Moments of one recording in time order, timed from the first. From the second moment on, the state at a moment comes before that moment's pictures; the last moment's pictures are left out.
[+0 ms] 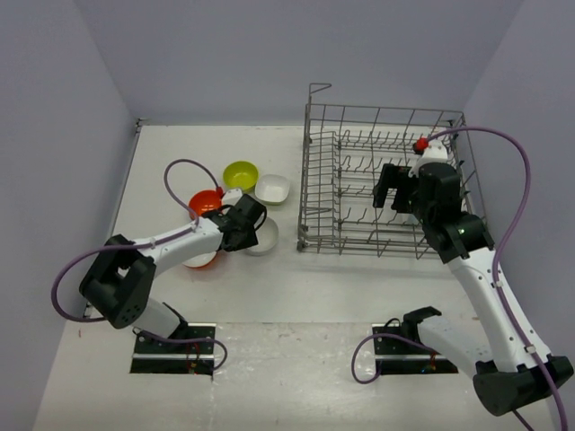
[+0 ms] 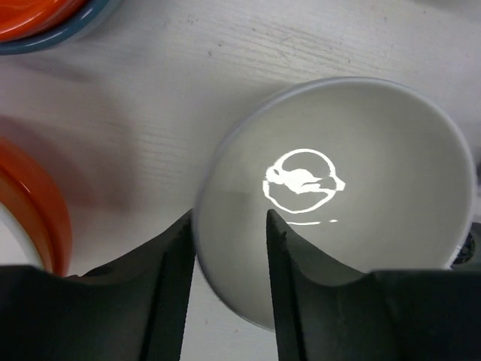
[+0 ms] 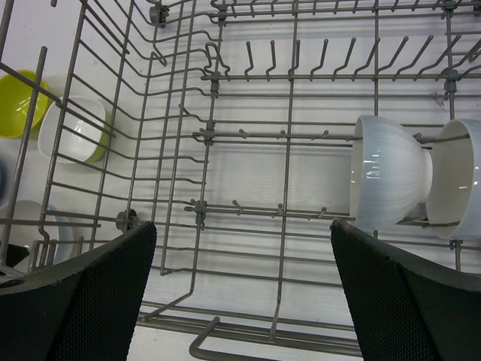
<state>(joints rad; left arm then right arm) -0.66 1.49 0.87 -0.52 -0.37 -0.87 0.29 0.94 1.09 -0.63 0.16 0.27</state>
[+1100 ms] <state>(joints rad) -0.73 1.17 1.15 -0.50 -0.60 -0.82 0.69 1.07 1.36 -0.62 0.11 0.18</state>
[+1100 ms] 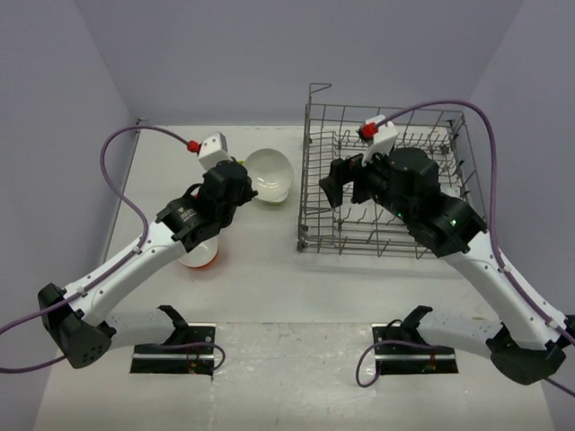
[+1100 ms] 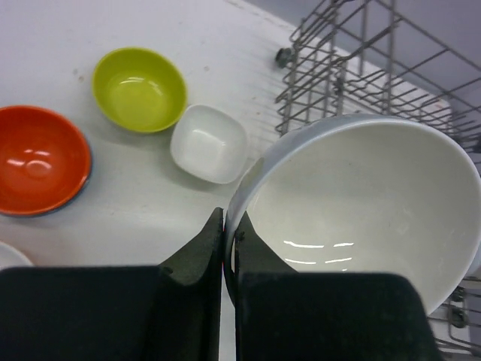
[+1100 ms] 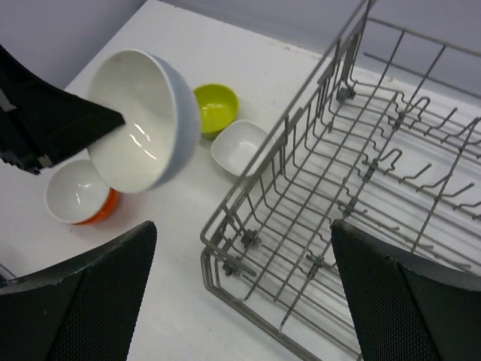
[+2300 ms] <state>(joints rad) -0.82 1.41 1.31 -0.19 -0.47 -0.82 0.85 1.50 1.68 -0.69 0.85 0.32</state>
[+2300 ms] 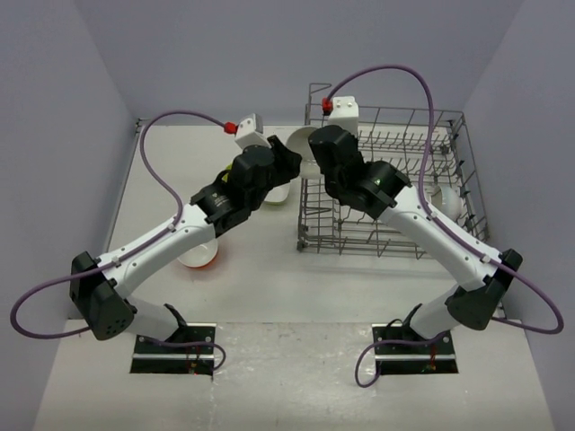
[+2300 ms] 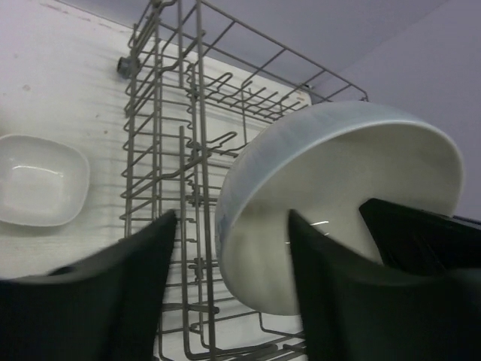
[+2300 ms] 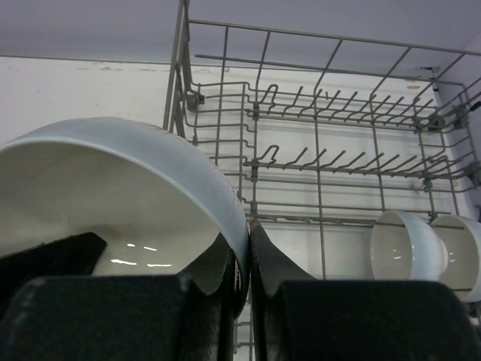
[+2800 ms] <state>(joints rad) -0.80 1.39 1.26 -0.08 -0.28 -0.72 0.65 1.50 1.74 -1.05 0.97 0.18</state>
